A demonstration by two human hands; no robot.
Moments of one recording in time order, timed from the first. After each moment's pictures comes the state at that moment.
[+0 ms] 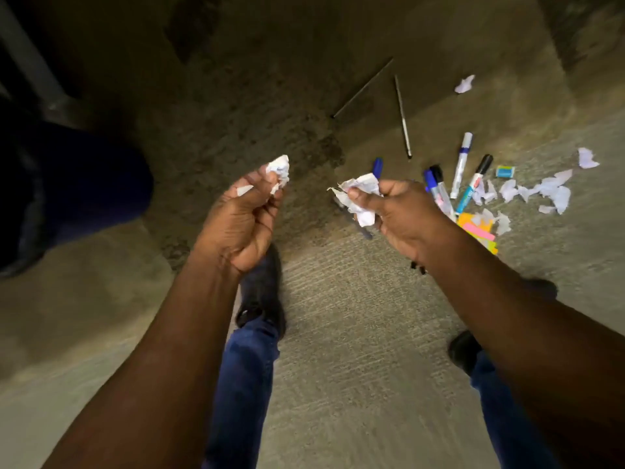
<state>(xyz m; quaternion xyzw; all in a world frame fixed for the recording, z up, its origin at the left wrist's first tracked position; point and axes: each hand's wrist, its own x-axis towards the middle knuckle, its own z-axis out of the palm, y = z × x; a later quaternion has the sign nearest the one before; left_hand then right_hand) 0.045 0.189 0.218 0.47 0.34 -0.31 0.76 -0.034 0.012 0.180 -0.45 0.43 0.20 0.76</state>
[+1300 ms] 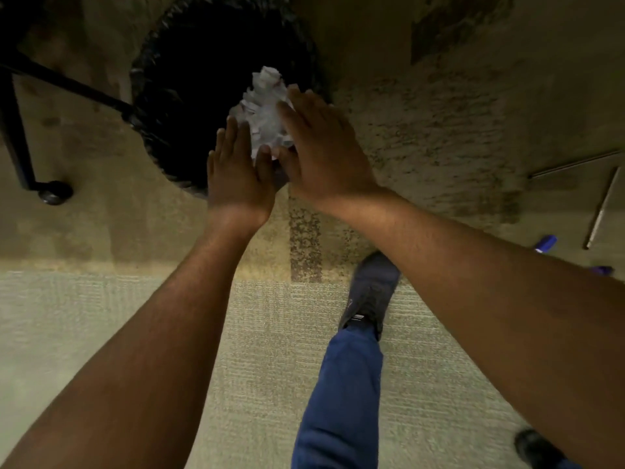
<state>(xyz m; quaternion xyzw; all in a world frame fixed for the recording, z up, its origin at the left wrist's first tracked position) 0.133 0.509 0.237 0.97 0.12 -0.15 0.16 0.165 0.372 0.223 -0.93 -0.19 0.13 0.30</state>
